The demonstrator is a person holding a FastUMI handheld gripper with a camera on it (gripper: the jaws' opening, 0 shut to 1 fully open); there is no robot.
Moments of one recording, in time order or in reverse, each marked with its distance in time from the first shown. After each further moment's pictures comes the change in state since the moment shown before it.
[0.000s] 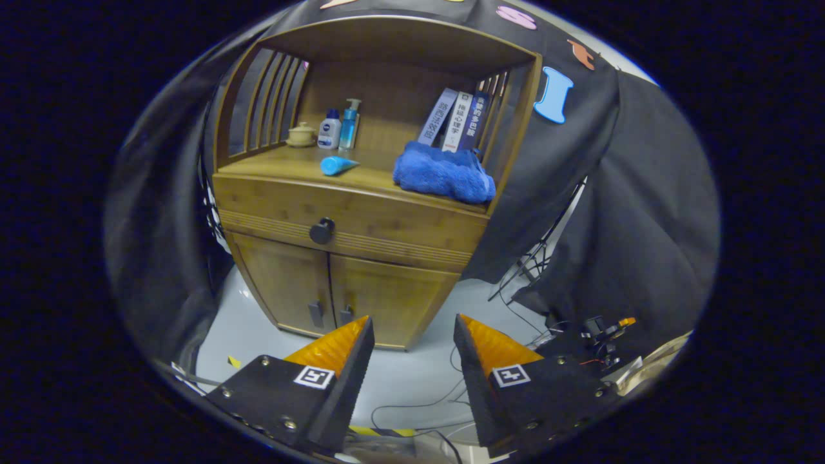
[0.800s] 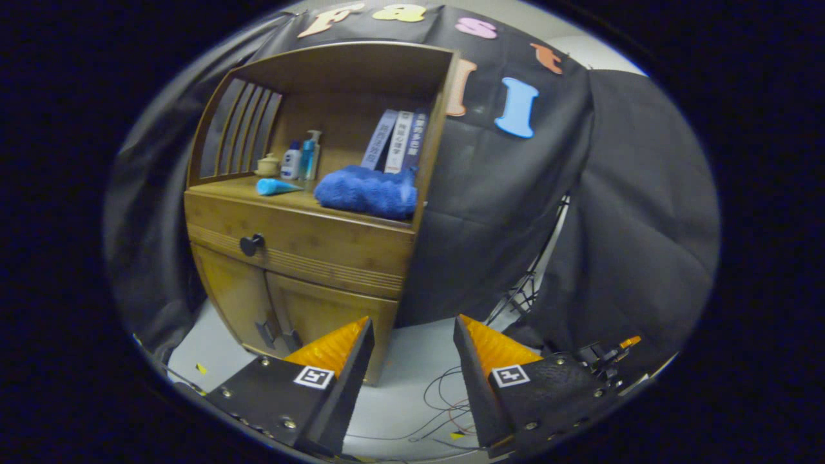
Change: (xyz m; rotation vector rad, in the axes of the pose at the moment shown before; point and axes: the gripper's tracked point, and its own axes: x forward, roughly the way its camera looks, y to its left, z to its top) arm 0.055 -0.136 -0.014 0.095 -0.278 -0.044
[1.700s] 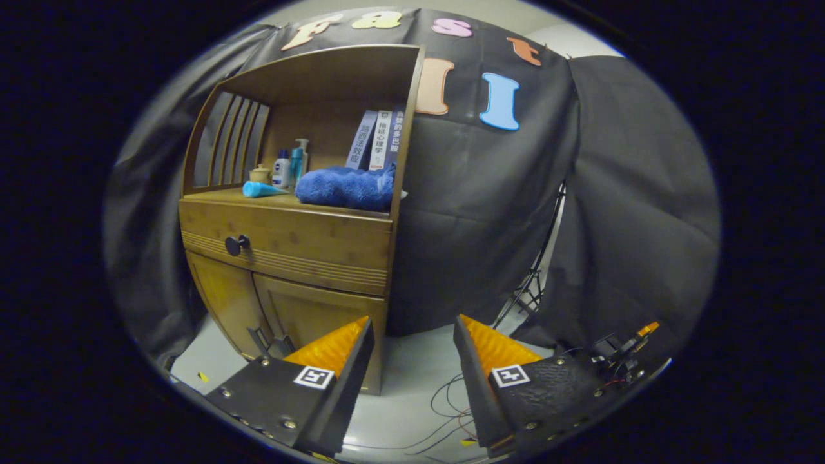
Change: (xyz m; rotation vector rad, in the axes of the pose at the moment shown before) arm 0.022 -0.003 -0.027 0.063 -0.025 0.072
